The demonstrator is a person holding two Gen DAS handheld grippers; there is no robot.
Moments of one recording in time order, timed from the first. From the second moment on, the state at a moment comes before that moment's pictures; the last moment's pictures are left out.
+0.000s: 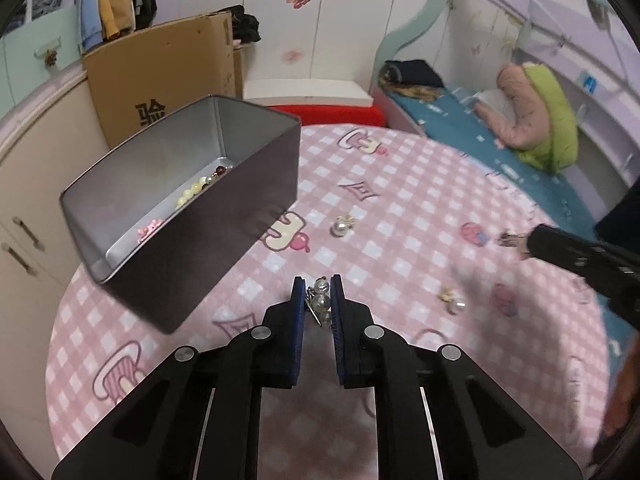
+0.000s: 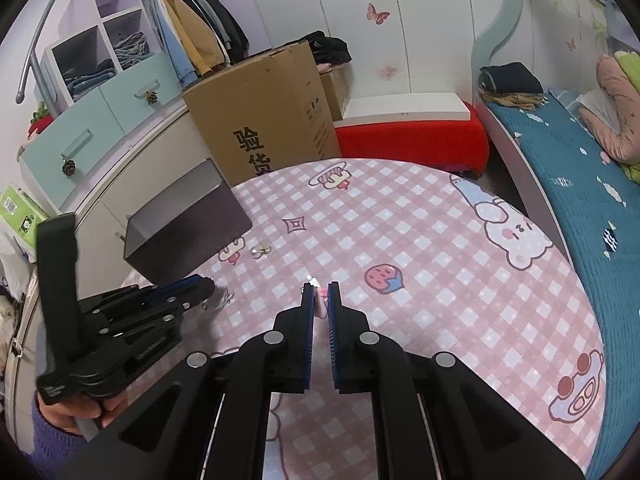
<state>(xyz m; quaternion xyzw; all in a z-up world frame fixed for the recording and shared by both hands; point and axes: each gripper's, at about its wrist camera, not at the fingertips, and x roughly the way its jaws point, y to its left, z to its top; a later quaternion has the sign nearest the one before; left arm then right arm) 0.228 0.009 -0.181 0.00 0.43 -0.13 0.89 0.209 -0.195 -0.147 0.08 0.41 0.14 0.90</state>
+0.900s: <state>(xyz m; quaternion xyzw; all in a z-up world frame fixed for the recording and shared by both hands) 0.261 0.099 -0.065 -0.06 0.37 -0.15 0.91 0.259 -0.073 -0.077 0.04 0.37 0.23 0.90</state>
